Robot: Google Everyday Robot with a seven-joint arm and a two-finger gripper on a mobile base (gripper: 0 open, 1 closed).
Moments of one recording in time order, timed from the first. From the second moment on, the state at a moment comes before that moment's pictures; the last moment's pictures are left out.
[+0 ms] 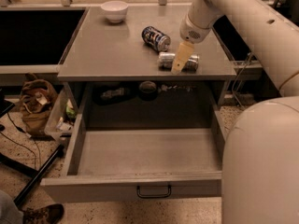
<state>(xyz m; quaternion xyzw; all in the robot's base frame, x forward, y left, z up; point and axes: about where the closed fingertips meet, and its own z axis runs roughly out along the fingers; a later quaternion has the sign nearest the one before) 0.742 -0.123 0.868 -0.61 0.76 -0.01 0.23</state>
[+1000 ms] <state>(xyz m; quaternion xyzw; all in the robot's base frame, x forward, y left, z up) 0.740 -0.116 0.852 -0.61 0.76 0.00 0.22</state>
